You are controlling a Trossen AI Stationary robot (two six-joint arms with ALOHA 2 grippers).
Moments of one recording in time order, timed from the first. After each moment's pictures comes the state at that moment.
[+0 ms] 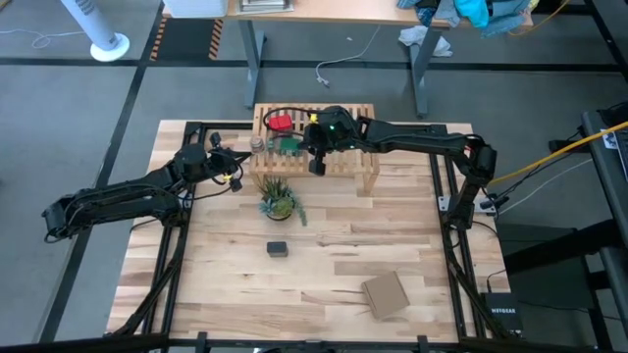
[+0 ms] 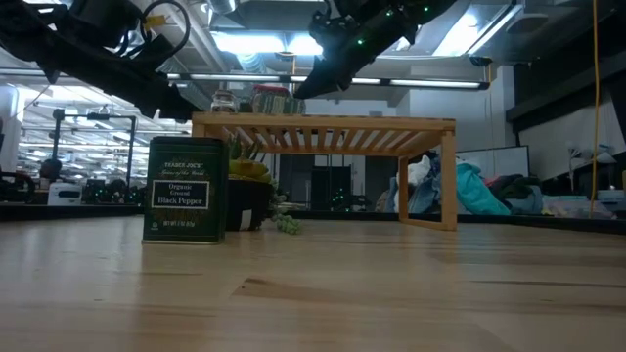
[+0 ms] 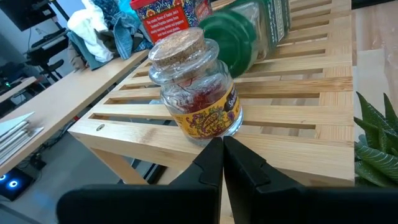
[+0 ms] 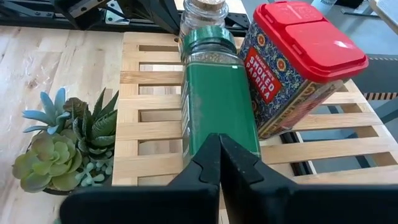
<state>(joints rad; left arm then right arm) 0.53 0.68 0.28 0.14 -0.10 0.38 -0.33 1.82 1.48 -0.30 -0.08 -0.27</state>
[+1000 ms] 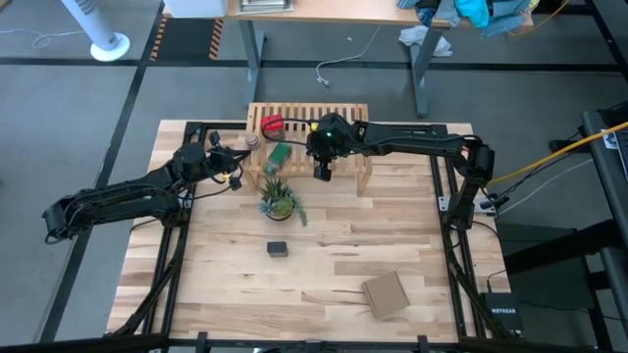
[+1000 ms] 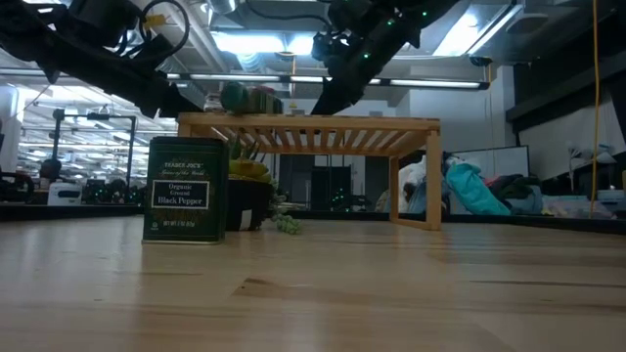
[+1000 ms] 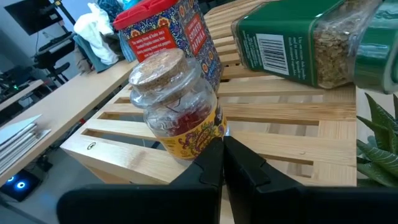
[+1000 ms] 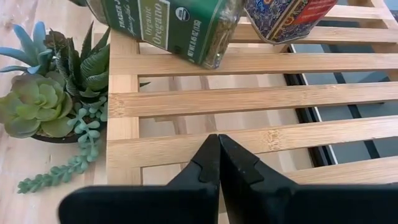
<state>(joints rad) 0.53 0.68 0.28 0.15 -0.10 0.40 -0.33 1.81 1.47 -0.42 -0.03 -0.27</state>
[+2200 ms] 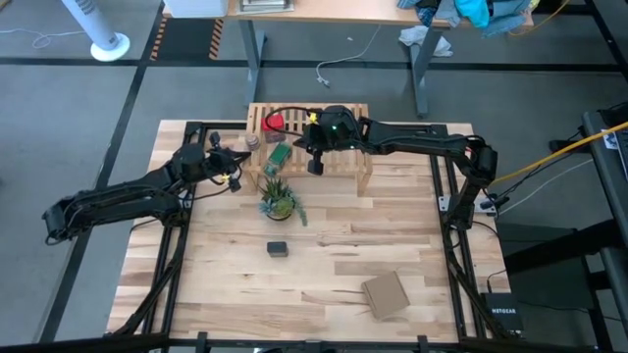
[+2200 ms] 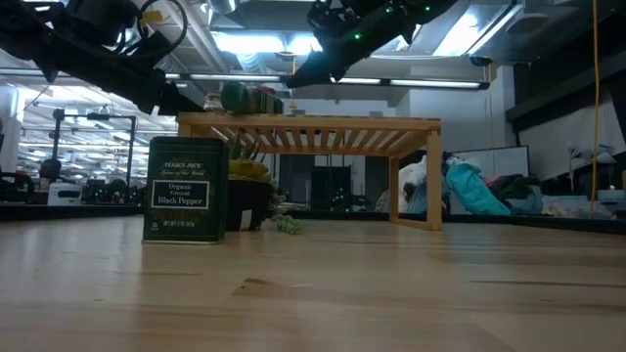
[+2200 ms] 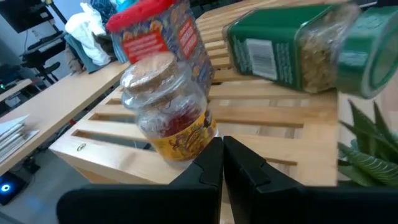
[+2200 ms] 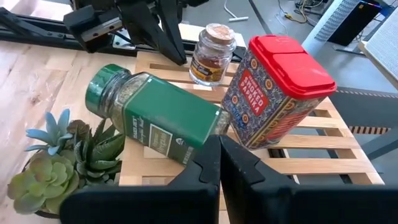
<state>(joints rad) 0.53 0.65 0.28 0.13 -0.07 0.37 -0.33 1.78 1.48 -0.17 -0.11 -0.32</state>
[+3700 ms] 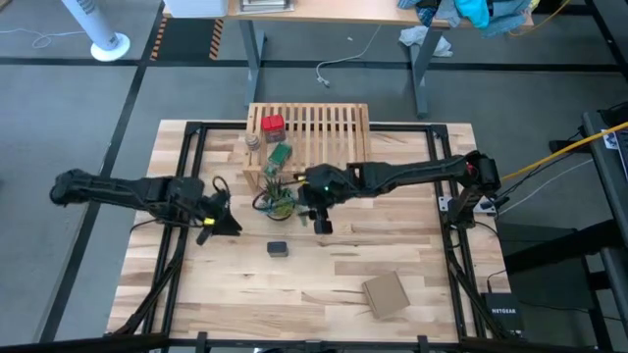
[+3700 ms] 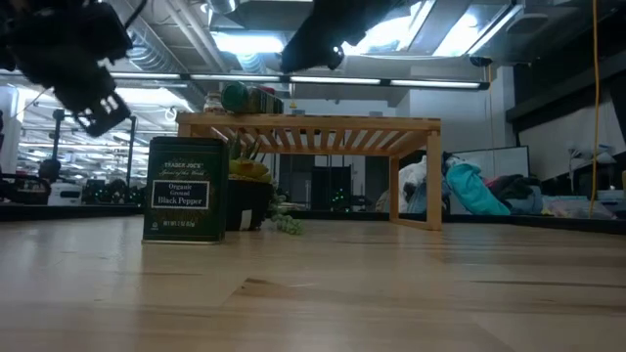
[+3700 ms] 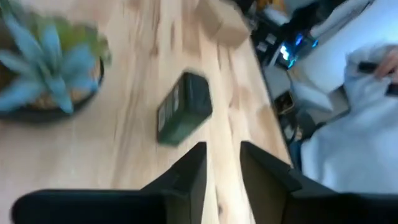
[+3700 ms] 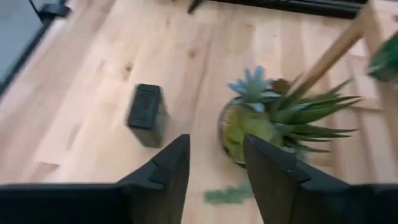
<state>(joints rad) -0.05 0.47 0.28 -0.28 0.31 -0.47 0.02 1.78 1.48 -0.42 -0.12 -0.12</state>
